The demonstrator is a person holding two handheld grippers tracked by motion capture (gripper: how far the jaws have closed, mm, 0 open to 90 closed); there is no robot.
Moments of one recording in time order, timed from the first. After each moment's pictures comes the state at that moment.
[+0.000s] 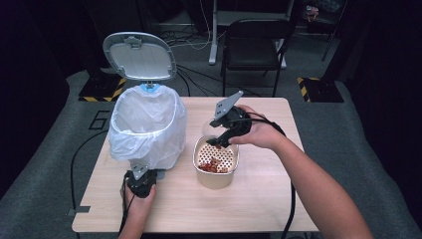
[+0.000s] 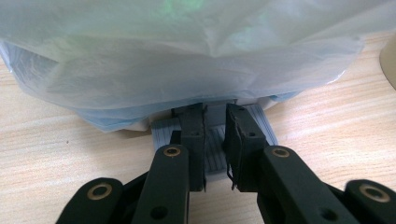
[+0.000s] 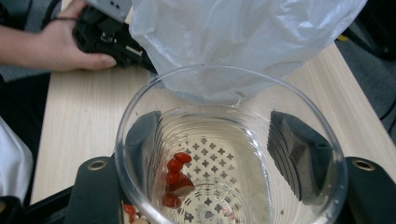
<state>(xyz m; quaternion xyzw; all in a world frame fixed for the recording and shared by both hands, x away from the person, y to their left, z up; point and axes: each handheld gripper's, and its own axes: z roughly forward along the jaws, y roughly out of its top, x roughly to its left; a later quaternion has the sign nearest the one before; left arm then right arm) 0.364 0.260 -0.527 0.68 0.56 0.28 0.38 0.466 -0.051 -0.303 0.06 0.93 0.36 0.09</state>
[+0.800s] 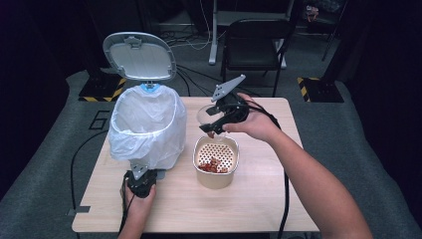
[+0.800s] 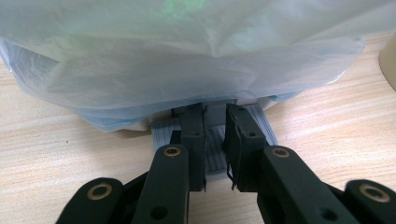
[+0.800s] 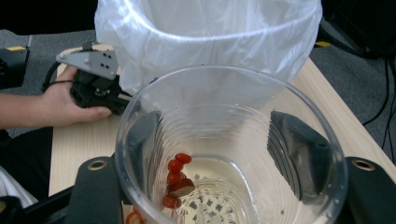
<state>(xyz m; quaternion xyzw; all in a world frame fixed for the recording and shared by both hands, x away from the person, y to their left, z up) 0.364 0.259 -0.527 0.67 0.57 0.28 0.39 0.474 -0.041 -0.271 0.12 0.90 0.40 0.09</state>
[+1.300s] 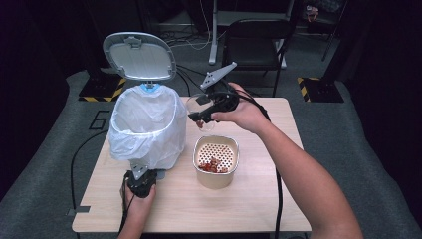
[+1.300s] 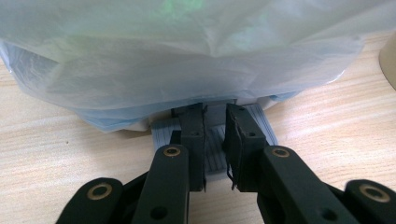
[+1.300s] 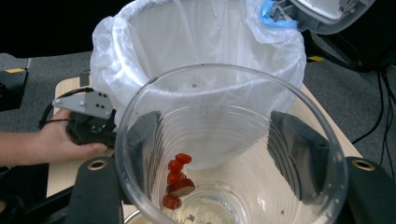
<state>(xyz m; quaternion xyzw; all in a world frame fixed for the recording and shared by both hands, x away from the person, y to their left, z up) 0.365 0.261 -0.526 0.68 0.56 0.29 0.38 0.486 -0.015 -0.250 0.13 0.89 0.43 0.09</state>
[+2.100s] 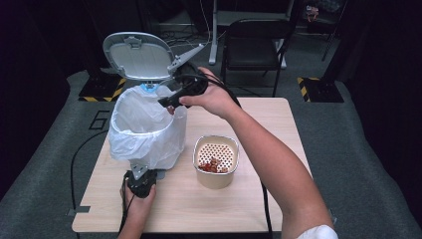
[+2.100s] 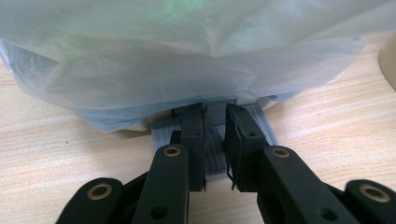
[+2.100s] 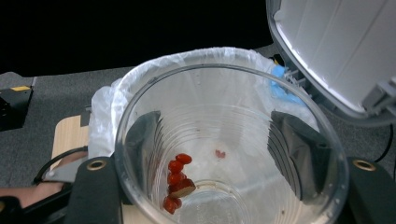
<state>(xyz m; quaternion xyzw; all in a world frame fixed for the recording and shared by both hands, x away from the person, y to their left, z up) 0.364 0.261 -0.526 0.68 0.56 0.28 0.37 0.506 0.059 -0.223 0.12 0.88 0.45 0.09</state>
